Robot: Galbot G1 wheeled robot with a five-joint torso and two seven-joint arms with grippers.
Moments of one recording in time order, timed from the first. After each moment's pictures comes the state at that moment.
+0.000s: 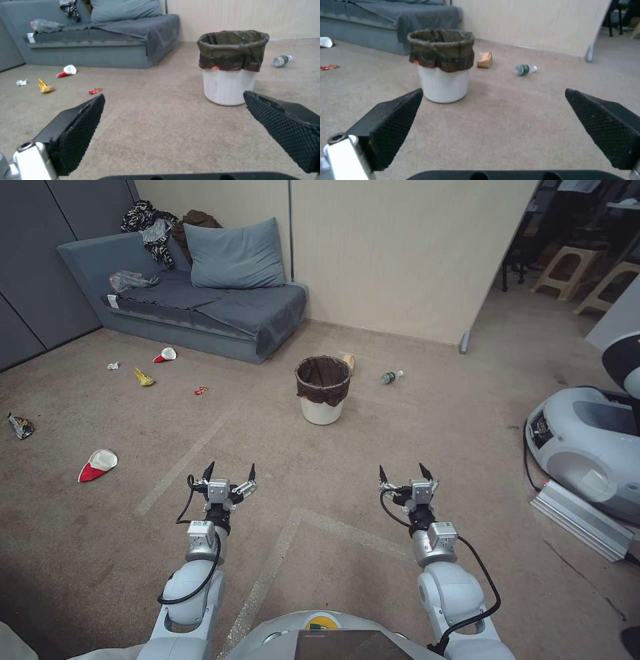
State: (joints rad) left arm 1.55 -1.50 -0.55 -2.00 0.00 0.00 0.00; right arm -1.55 1.50 0.55 2.00 0.00 0.00 0.00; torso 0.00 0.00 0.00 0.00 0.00
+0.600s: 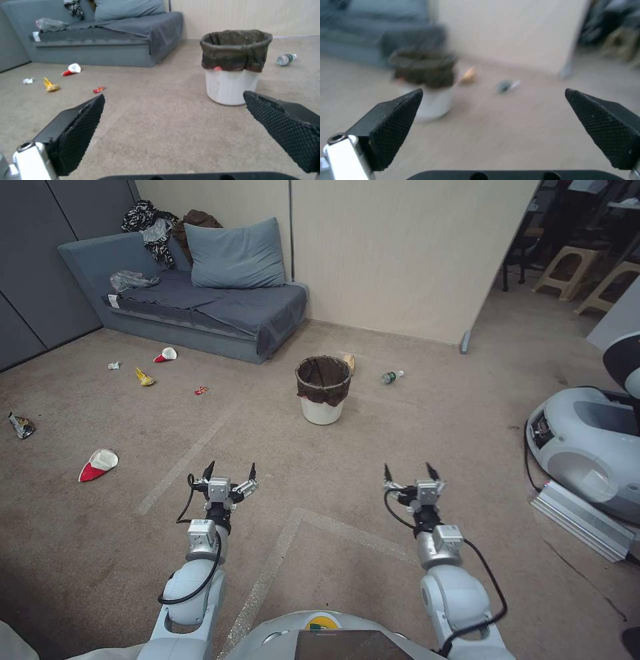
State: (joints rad) left arm 1.56 -1.50 -0.52 -2.07 0.02 0.08 -0.05; right arm -1.63 1.57 0.61 2.12 -0.08 0.07 0.04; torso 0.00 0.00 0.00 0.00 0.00
